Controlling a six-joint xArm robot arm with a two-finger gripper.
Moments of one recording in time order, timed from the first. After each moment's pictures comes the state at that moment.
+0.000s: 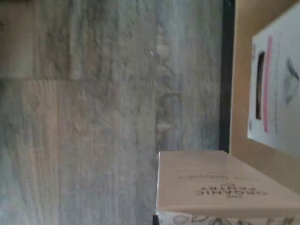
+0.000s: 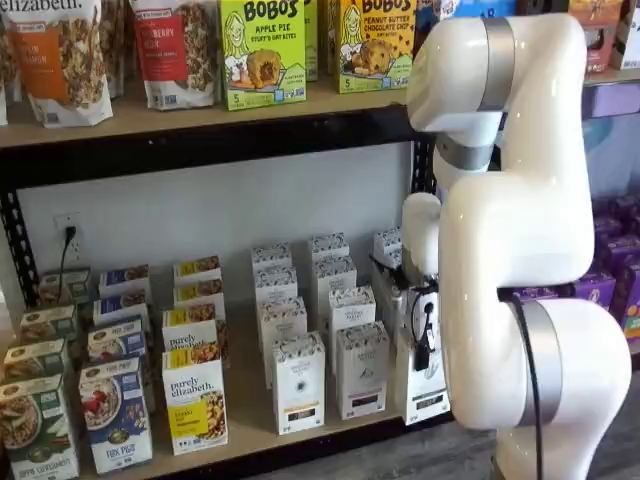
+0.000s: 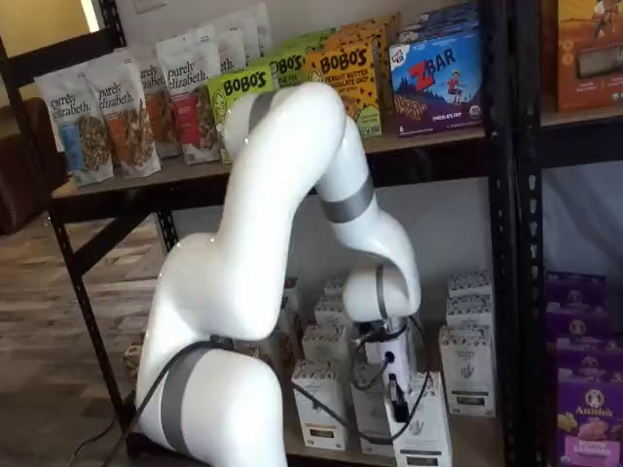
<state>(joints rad) -0.22 0.70 -1.01 -0.25 0.31 -1.55</state>
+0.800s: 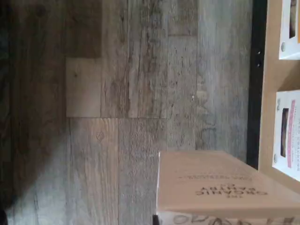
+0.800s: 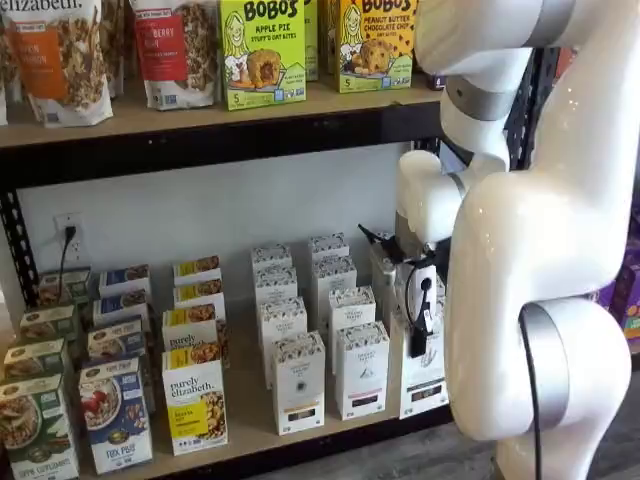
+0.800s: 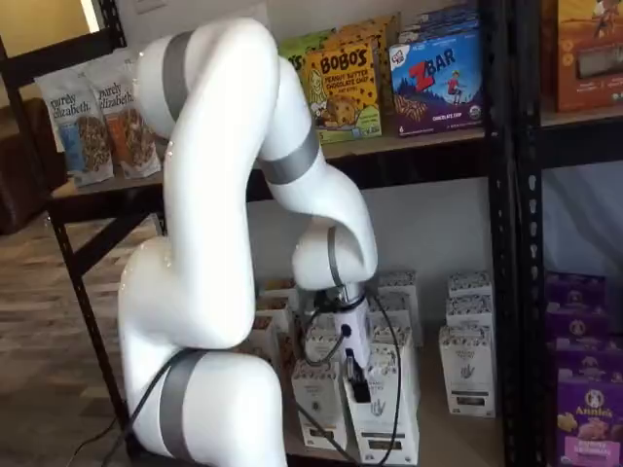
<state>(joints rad) -0.11 0.21 -0.61 -0.18 0.40 -1.51</state>
